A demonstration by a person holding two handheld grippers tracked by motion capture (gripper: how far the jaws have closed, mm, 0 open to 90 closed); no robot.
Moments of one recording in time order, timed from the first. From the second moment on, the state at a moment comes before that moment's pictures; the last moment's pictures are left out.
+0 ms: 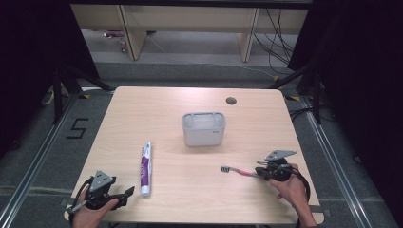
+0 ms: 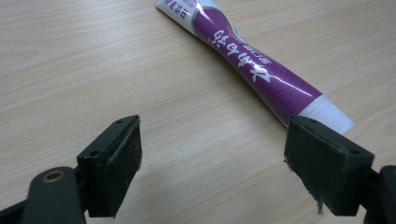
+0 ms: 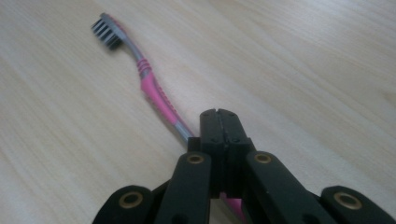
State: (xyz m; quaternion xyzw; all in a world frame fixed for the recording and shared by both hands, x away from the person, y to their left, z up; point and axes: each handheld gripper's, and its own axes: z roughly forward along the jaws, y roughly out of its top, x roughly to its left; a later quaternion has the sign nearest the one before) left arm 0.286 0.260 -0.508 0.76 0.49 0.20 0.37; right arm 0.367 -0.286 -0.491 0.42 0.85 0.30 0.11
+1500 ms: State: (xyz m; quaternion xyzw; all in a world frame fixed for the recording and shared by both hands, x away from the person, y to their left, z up) left arm 0.284 0.261 -0.508 0.76 0.49 0.20 0.37; right arm 0.355 -0.243 -0.471 0.32 0.92 0.20 0.12
